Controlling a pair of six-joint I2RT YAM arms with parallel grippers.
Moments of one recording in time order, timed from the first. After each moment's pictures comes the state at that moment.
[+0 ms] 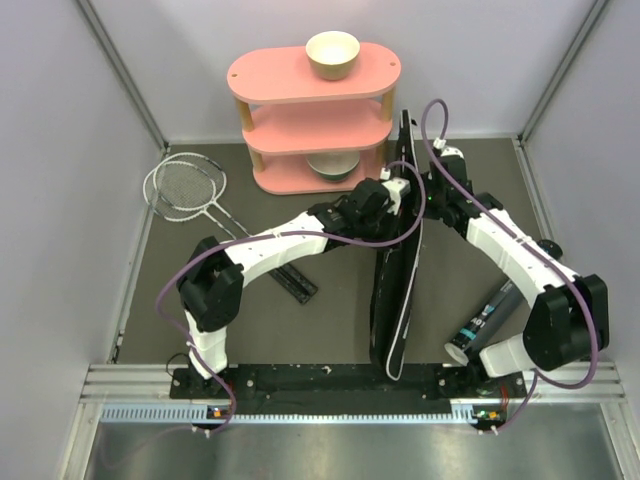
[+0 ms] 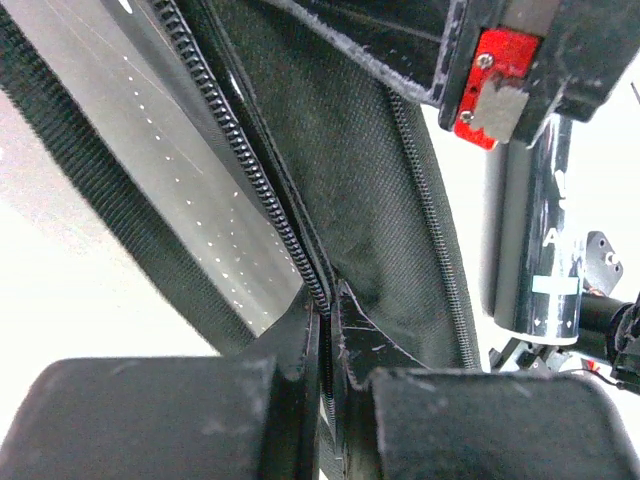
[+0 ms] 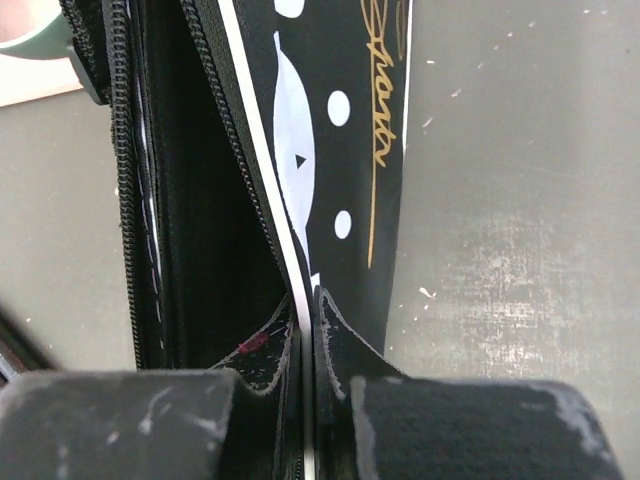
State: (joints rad) left arm -0.91 1.88 1.55 -0.34 0.18 -0.42; right arm 0.35 1.43 1.14 -0.41 0.12 0.42
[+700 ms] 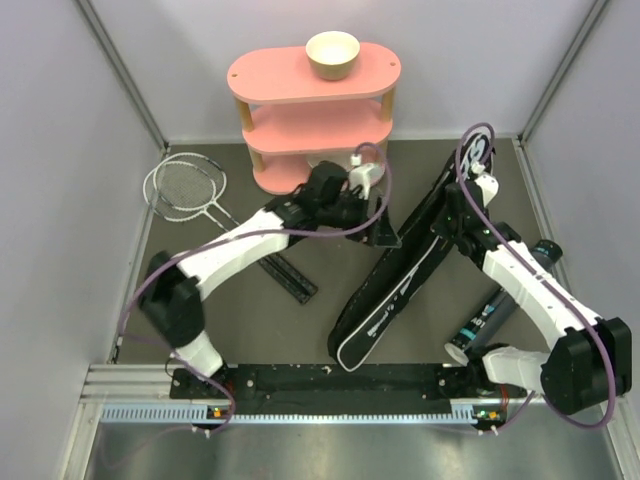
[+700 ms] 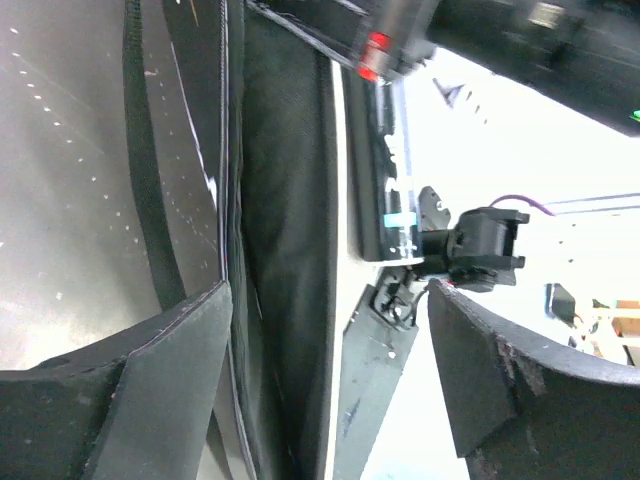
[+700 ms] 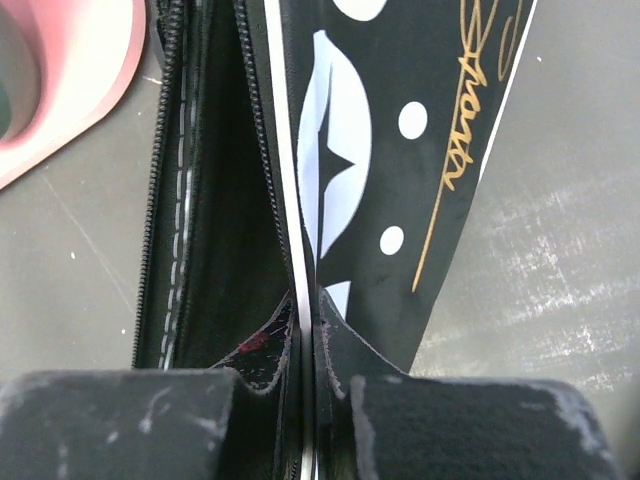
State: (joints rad) left arm -0.78 1.72 1.45 -0.27 0.55 -0.51; right arm 0.32 1.19 0.91 -0.41 0.33 0.68
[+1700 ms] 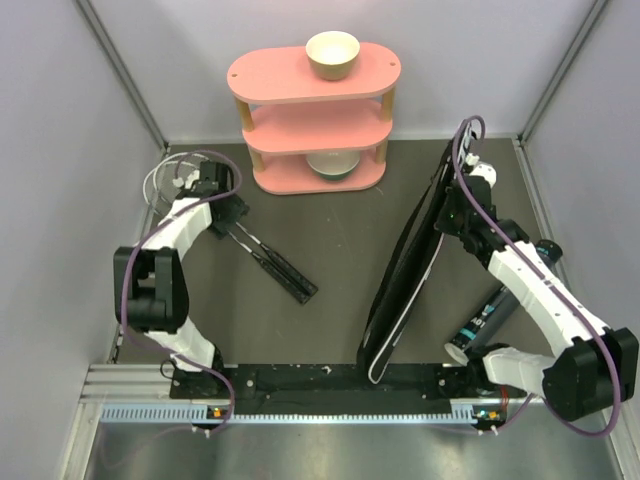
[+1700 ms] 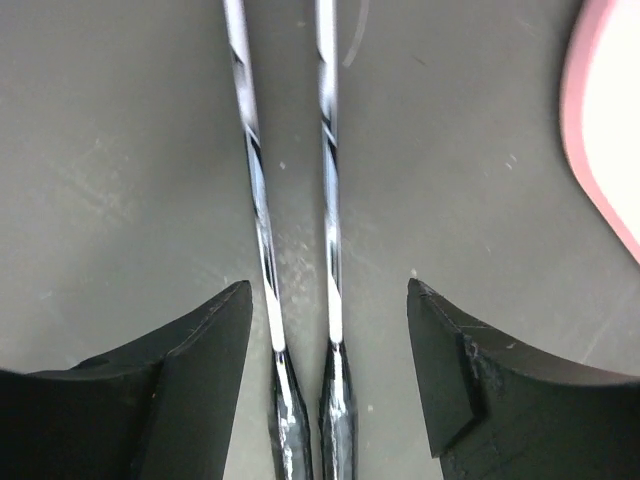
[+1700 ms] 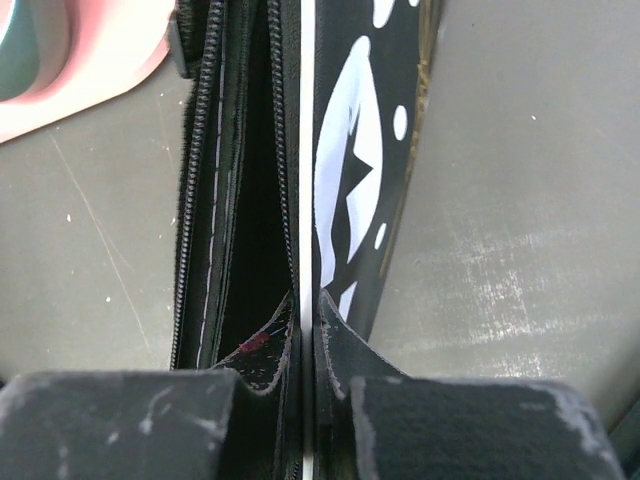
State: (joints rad) left arm -0.08 1.63 1.20 -0.55 -0.20 -0.85; right arm 0.31 1.18 0.97 -0.46 0.28 0.49
